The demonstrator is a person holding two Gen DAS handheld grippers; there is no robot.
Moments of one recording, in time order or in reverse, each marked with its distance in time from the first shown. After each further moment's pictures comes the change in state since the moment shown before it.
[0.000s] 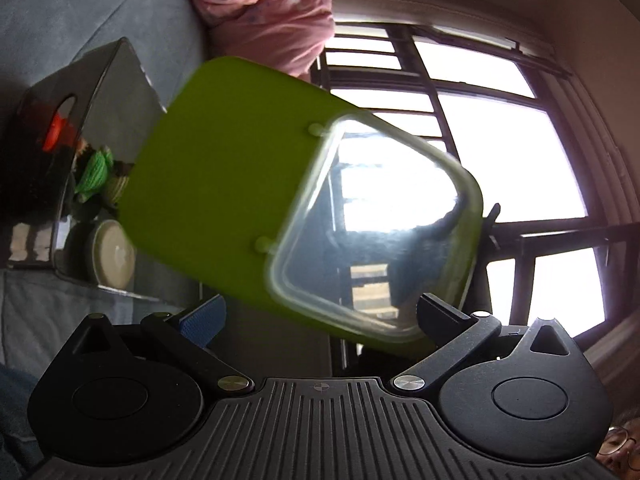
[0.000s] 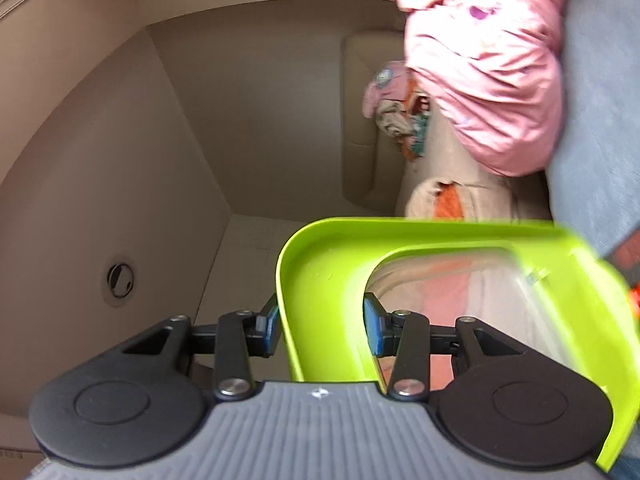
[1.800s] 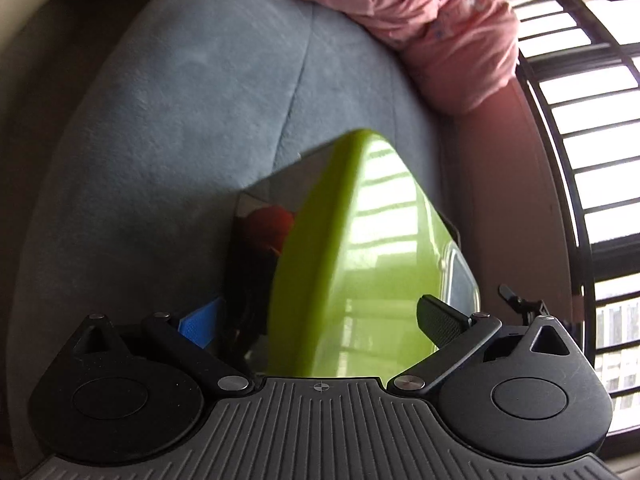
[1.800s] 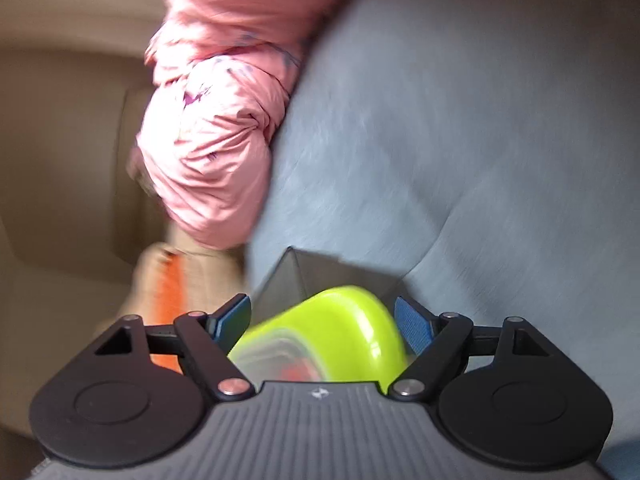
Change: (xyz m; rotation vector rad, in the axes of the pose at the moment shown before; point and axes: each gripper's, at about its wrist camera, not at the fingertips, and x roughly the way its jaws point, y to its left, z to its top) left arm 0.005 0.038 0.098 0.116 -0.003 0.766; right arm -0.141 -0.169 0.025 -0.074 -0.172 -0.817
